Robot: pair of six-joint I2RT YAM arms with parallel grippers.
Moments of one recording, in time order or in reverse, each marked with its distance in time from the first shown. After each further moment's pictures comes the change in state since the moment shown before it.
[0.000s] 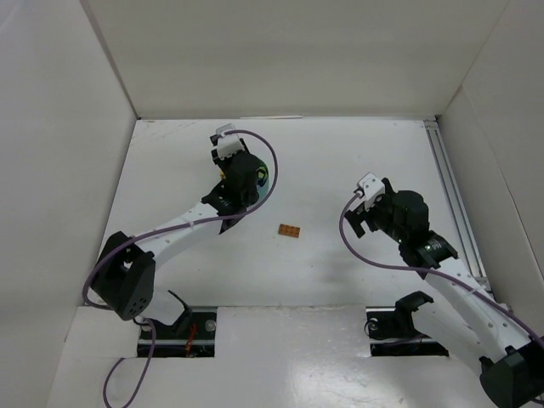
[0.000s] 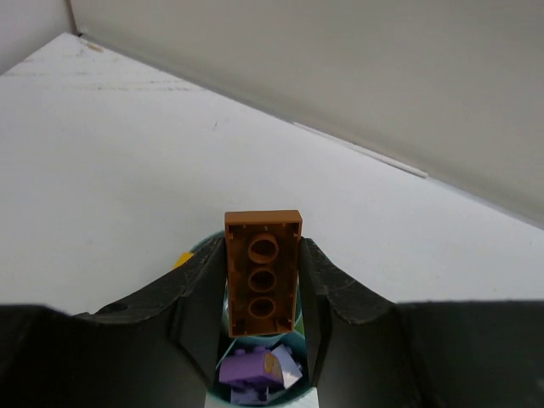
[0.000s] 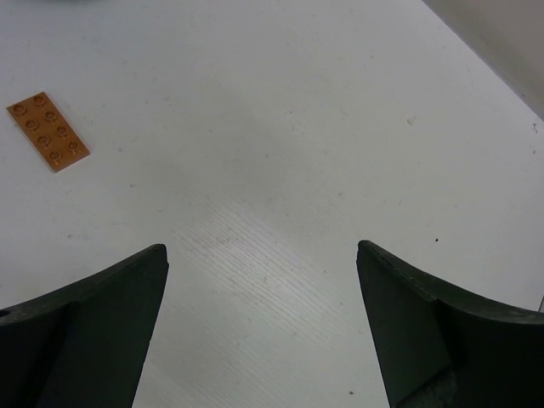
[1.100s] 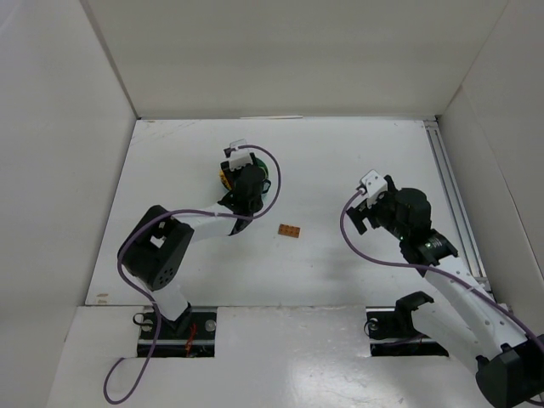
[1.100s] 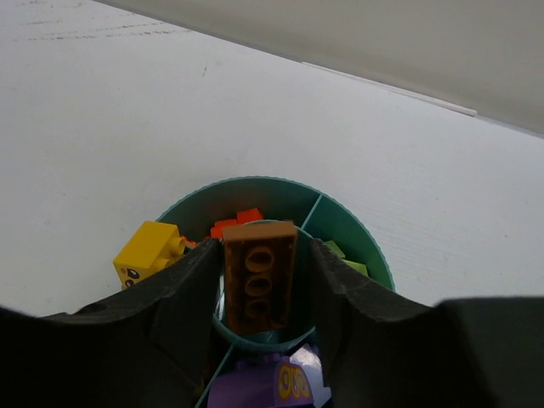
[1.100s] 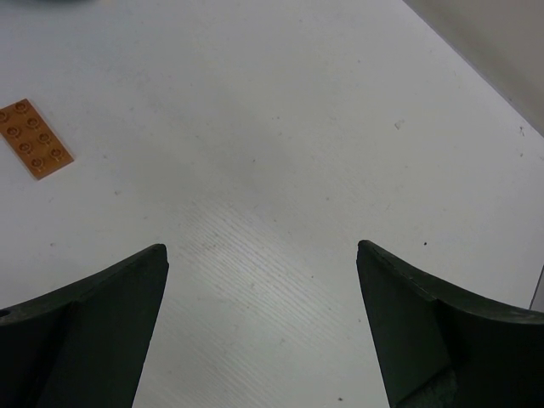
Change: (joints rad) left arm 0.055 0.260 -0.114 0.344 0.090 0.085; right arm -0.047 0.024 0.000 0.038 -0.031 -0.019
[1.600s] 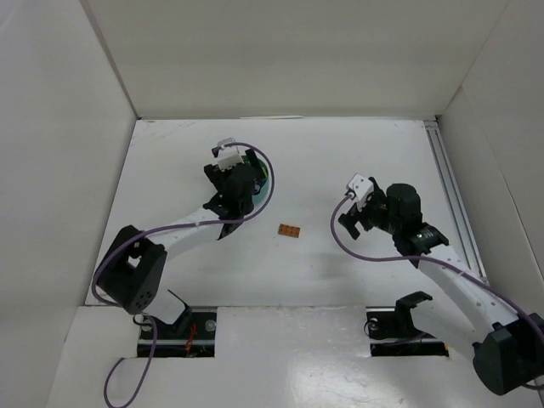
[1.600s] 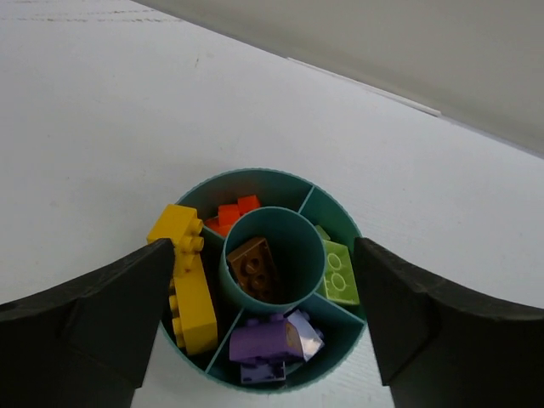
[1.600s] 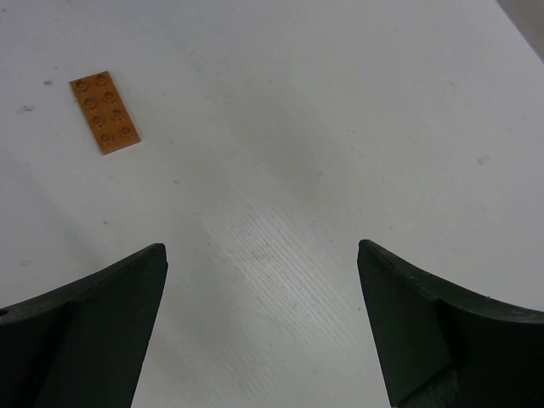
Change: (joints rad) left arm -0.002 -0.170 -0.026 -0.184 0.040 -0.119; right arm 0.000 0.093 0.006 0.007 -0.166 -0.058
